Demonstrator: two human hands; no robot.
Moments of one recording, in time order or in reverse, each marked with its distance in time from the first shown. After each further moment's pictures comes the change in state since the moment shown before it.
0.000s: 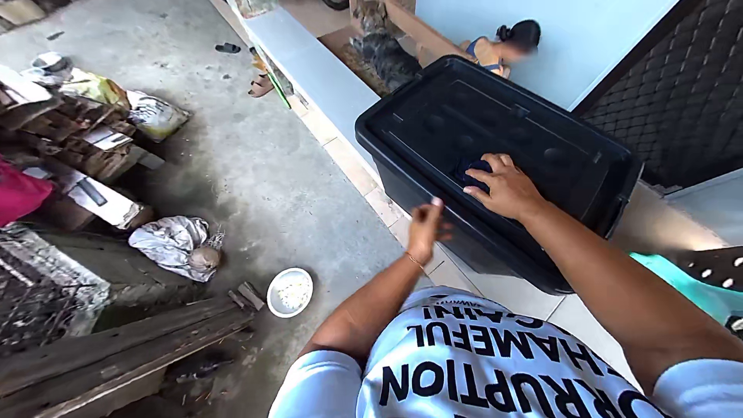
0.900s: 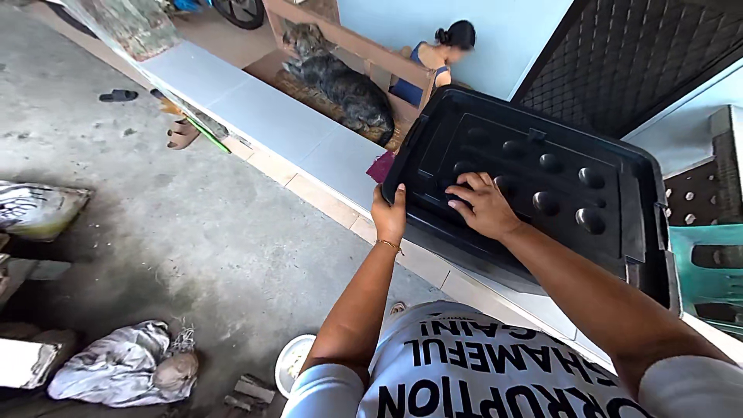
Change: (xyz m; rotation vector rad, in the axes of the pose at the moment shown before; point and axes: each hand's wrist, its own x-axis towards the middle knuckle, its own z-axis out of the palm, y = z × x) left_hand 0.189 0.110 -0.111 0.477 0.059 0.308; right_hand 0.115 -0.071 0.039 0.125 0.227 0.177
